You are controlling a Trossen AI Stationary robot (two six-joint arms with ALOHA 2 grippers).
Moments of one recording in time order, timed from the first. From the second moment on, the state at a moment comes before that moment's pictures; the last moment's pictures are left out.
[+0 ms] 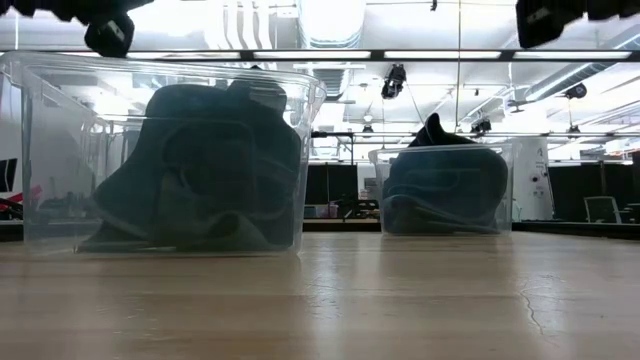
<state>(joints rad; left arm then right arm) -0.51 0.46 0.44 -0.05 -0.53 -0.20 0.43 0.55 0.43 -0.04 0.22 -0.03</state>
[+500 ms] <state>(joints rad) -0.51 0.20 0.19 0.06 -0.45 -0.15 0.43 0.41 0.15 0.15 0.20 -0.04</state>
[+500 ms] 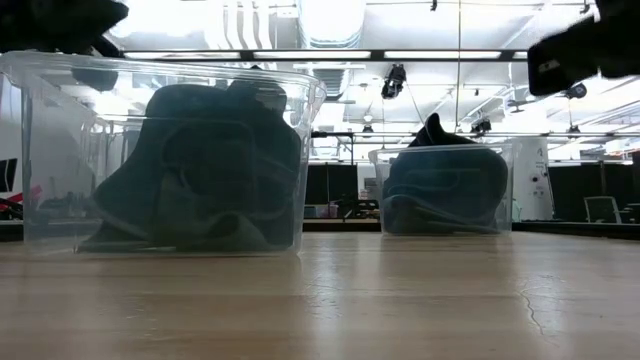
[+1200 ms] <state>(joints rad) -0.51 0.02 0.01 0.06 -0.41 -0.19 0.43 0.42 0.01 0.31 0.16 -0.11</state>
